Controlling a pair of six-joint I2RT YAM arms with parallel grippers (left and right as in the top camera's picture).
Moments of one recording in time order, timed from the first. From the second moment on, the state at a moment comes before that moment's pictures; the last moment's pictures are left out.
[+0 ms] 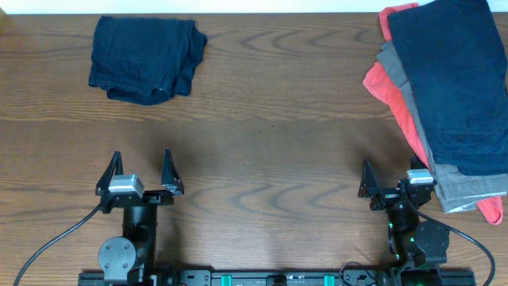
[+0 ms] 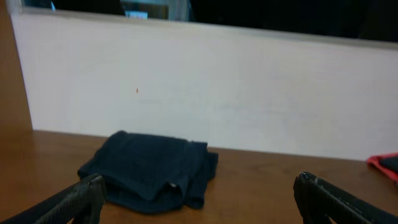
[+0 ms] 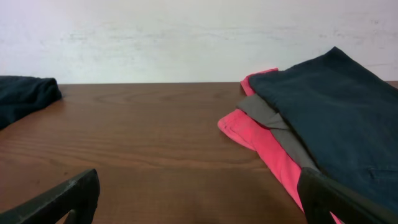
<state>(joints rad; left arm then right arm) -0.03 0.02 0.16 0.00 -0.04 -0.12 0.06 0.01 0.01 -0.07 -0.02 0.07</state>
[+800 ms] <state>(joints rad) -0.04 0.01 0.07 -0.02 -0.04 -0.12 0.06 0.01 0.01 -0.07 -0.02 0.07</state>
